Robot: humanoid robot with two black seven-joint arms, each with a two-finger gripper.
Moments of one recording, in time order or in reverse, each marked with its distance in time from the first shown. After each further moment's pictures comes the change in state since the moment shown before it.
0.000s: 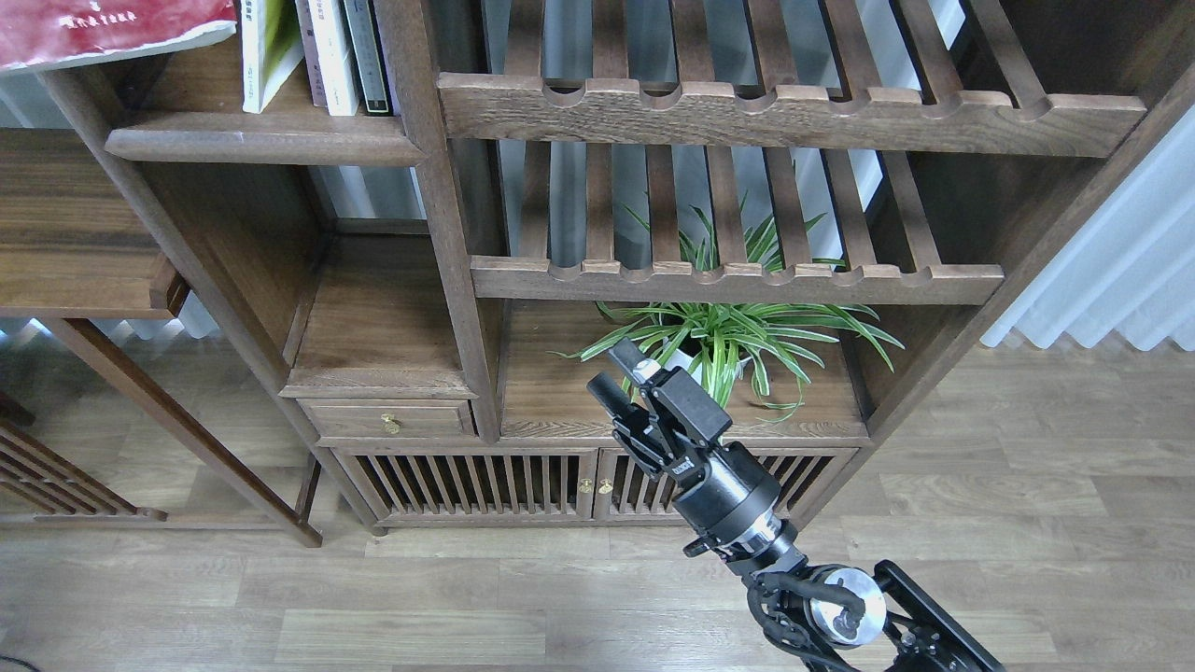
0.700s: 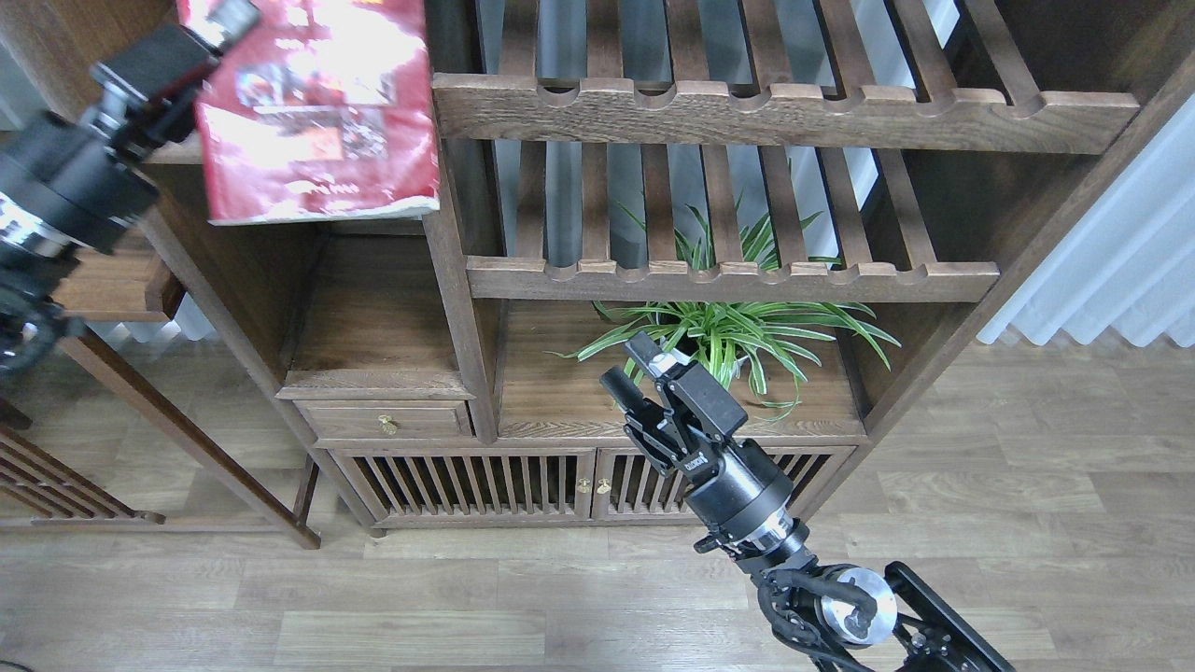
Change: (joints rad) left arm 0.030 -0.068 0.333 -0.069 -0.116 0.000 -0.042; right arm -0.018 -0.017 0.040 0.015 0.046 0.000 0.000
